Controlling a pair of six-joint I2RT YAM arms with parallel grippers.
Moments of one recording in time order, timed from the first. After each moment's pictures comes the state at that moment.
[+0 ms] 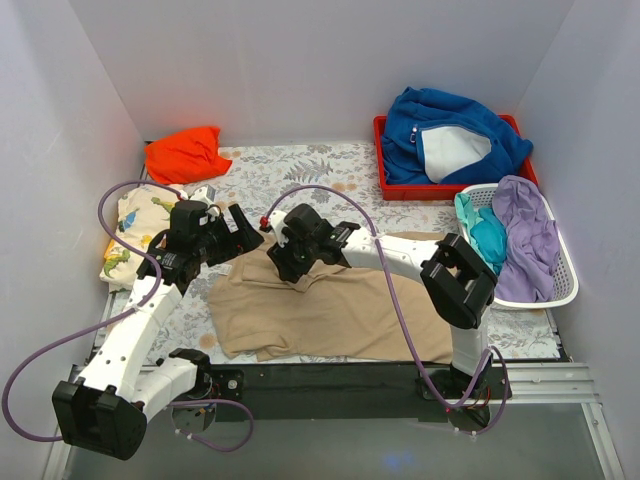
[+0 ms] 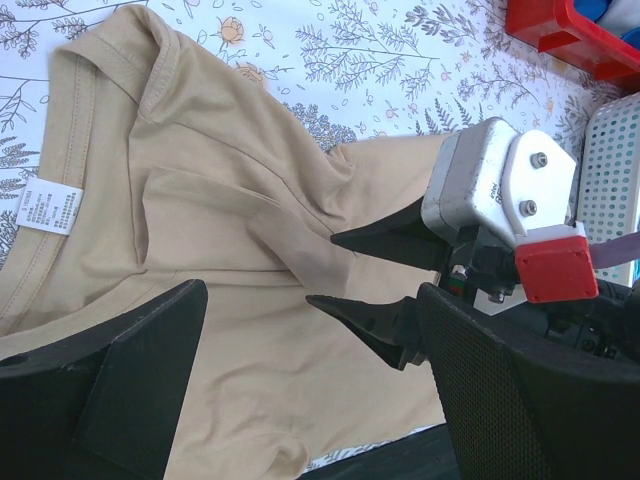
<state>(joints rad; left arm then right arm) -0.24 0.97 0.88 -0.55 0.15 -0.60 0.97 1.91 1.39 -0.30 -0.22 0.02</state>
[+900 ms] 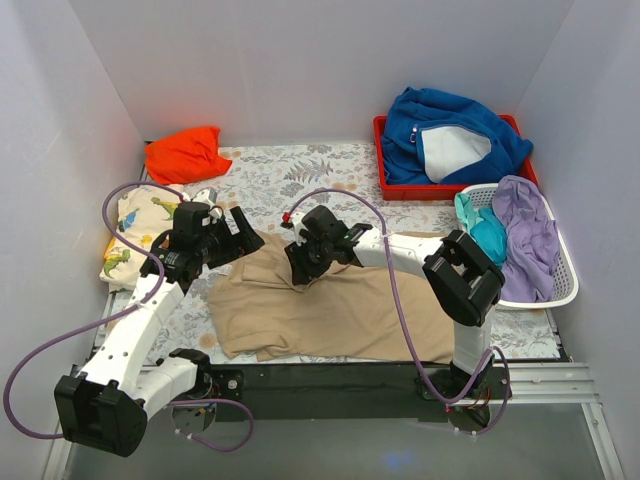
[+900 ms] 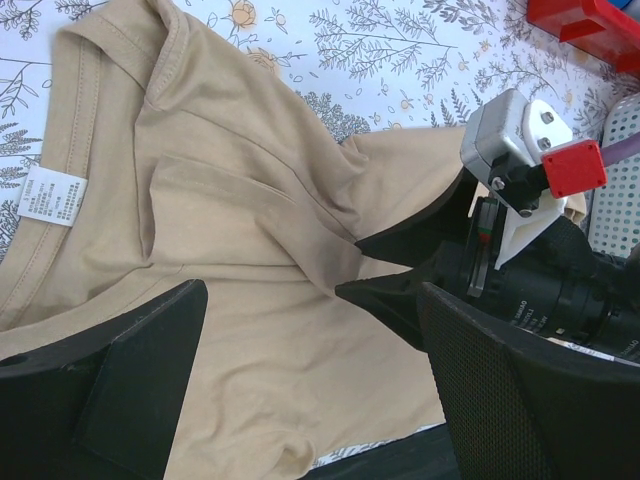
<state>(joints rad) -0.24 0.99 0.86 -0.55 0.14 -0.60 0.90 1.89 1.26 -0.26 -0.31 0.21</state>
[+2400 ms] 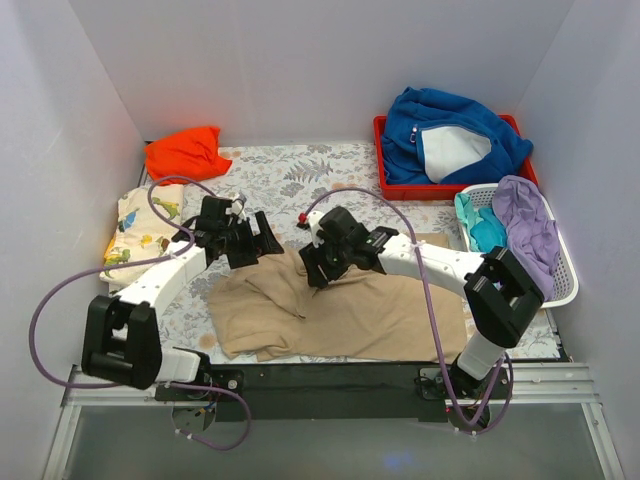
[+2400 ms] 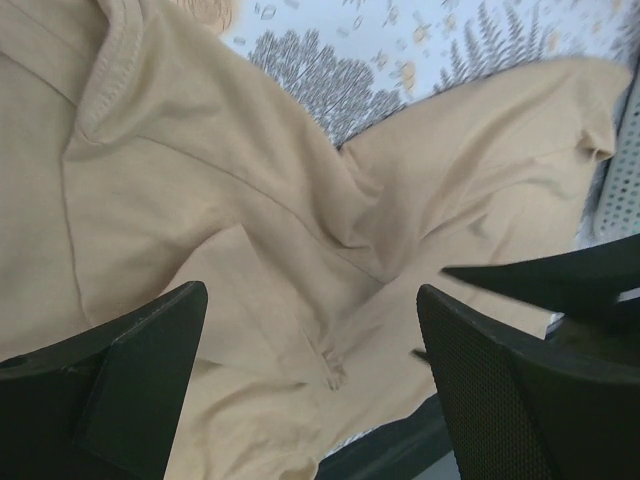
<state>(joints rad) -0.24 1.29 0.85 -0.40 0.34 -0.57 0.92 1.68 1.13 -0.35 -0.24 0.17</state>
